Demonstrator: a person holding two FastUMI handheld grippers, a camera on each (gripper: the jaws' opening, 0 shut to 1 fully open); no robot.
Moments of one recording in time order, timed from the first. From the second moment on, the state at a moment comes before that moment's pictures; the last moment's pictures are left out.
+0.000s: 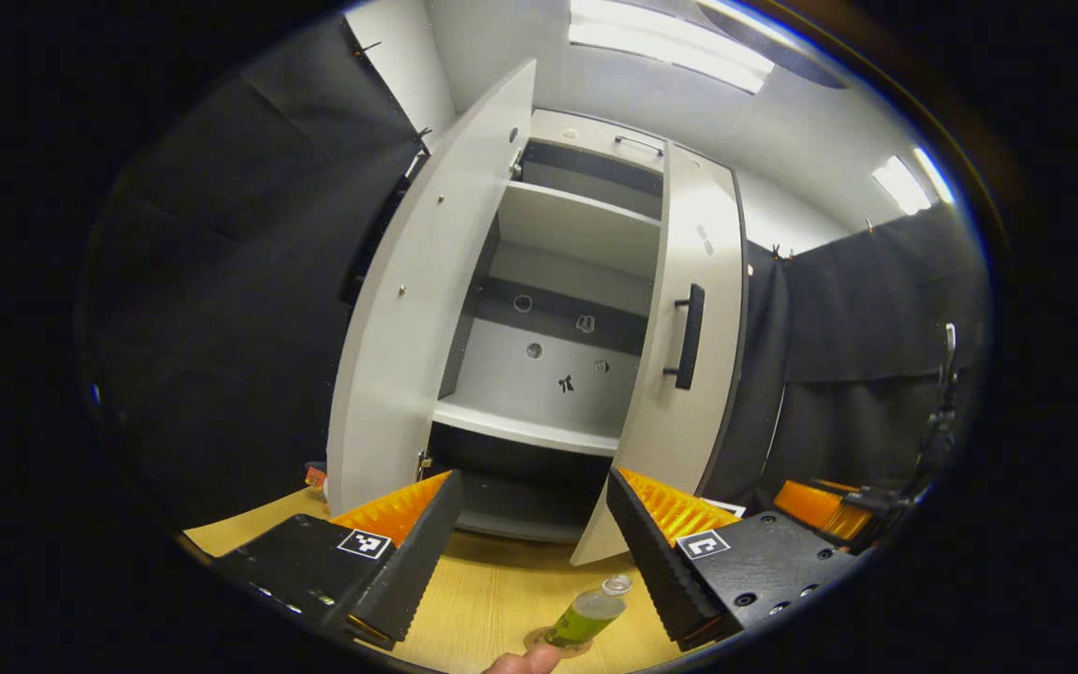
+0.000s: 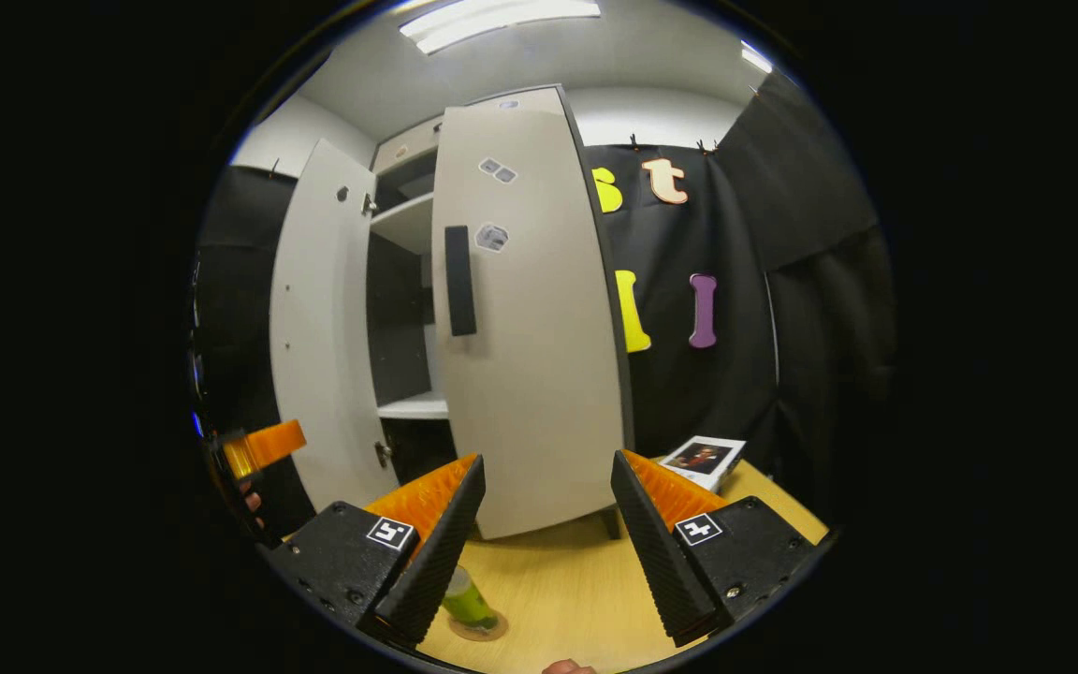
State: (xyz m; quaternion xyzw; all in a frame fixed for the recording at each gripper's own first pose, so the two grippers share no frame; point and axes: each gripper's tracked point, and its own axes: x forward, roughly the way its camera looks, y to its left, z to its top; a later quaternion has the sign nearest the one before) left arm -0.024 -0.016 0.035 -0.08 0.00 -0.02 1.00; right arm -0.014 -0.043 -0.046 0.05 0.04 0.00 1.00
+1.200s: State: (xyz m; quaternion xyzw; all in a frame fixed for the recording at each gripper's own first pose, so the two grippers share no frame) left arm 0.013 0.252 0.107 -0.16 -0.05 0.21 0.96; right arm -0.022 -0.064 -0.028 0.03 0.03 -0.01 1.00
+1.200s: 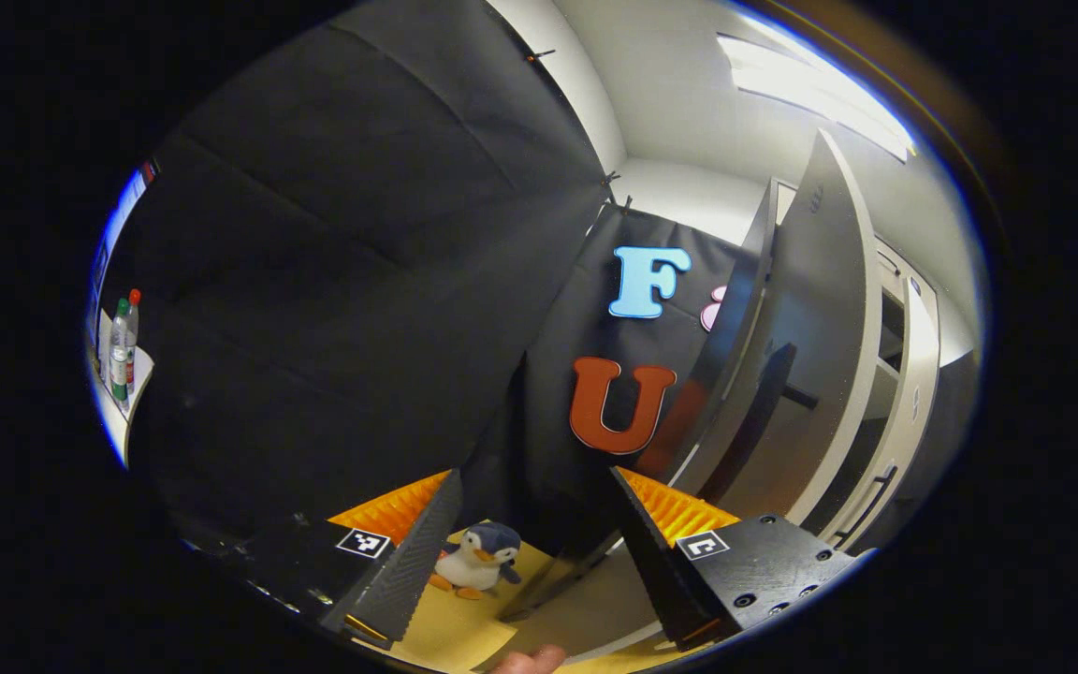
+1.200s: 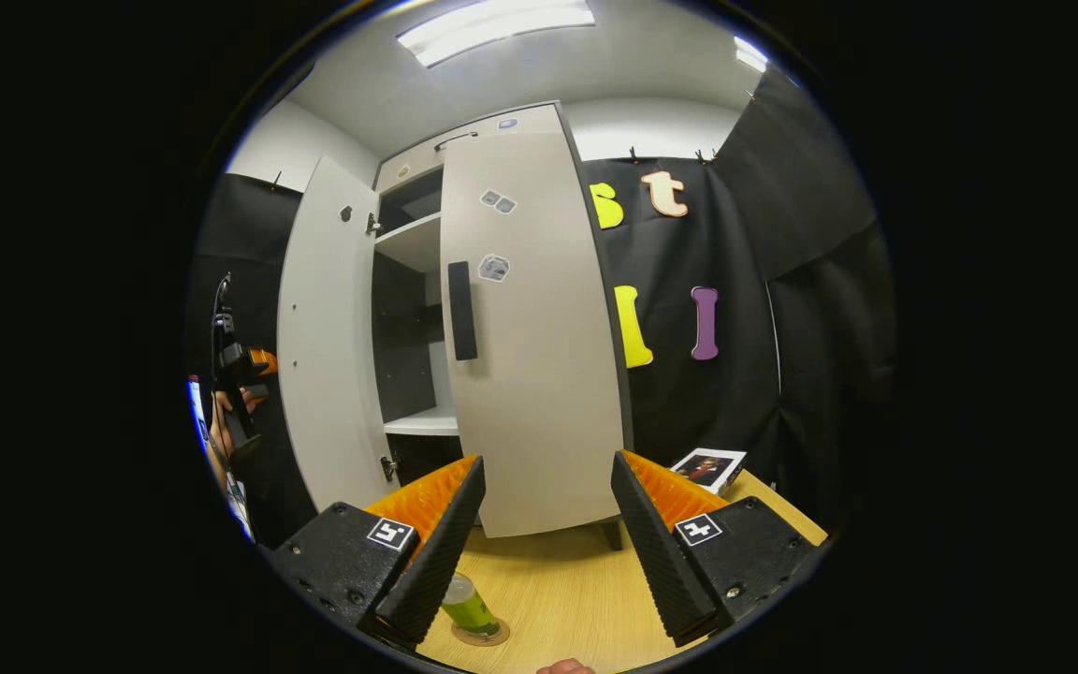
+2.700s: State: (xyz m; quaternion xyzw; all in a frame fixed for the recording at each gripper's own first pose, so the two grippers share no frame) left arm 0.045 0.026 0.113 -0.07 -0.04 0.01 1.00; right arm -0.058 -0.111 -0.011 0.03 0.00 -0.09 1.00
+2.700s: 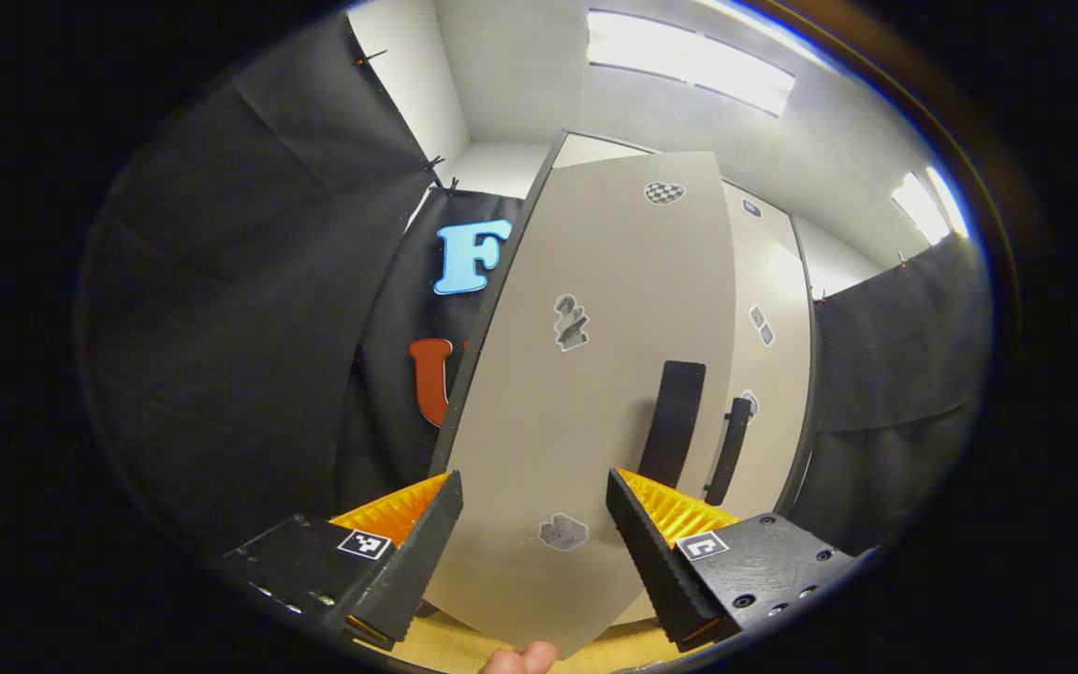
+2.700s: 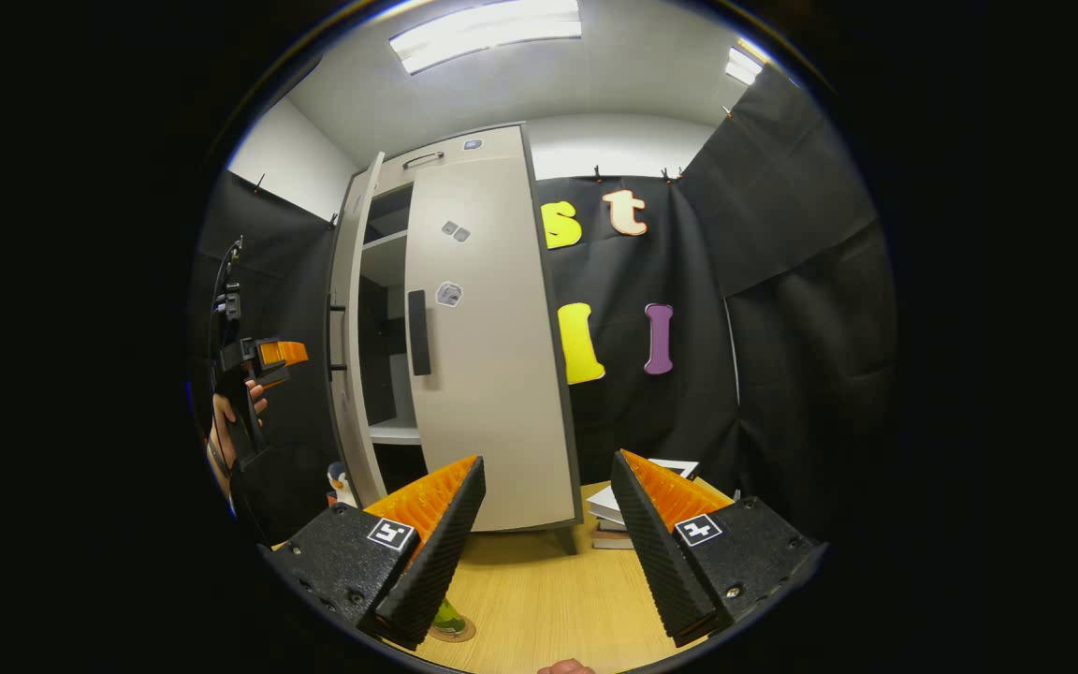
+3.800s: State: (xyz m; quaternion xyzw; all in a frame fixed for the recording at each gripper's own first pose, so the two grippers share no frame) left arm -0.085 -0.033 -0.031 -0.01 0.02 0.04 1.00; right arm -0.027 -0.065 -0.053 0.01 0.05 -0.03 1.00
